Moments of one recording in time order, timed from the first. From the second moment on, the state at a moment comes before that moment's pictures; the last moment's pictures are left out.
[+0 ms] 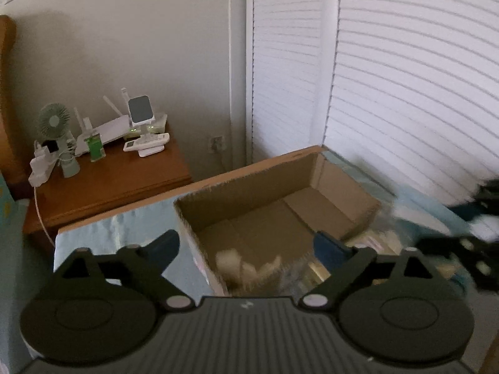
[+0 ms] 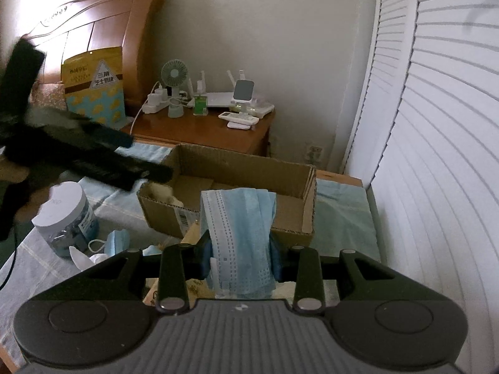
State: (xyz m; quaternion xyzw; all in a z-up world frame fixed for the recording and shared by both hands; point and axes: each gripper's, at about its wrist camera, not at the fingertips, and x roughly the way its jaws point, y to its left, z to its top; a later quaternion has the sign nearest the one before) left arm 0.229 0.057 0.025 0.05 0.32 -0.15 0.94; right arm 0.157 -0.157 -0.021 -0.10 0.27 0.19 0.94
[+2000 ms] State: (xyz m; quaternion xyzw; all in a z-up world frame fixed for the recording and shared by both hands) left arm 0.075 0.079 -0.008 0.02 0.31 -0.06 0.95; right arm 0.161 -0.120 -0.010 -0.10 0.26 0.20 0.94
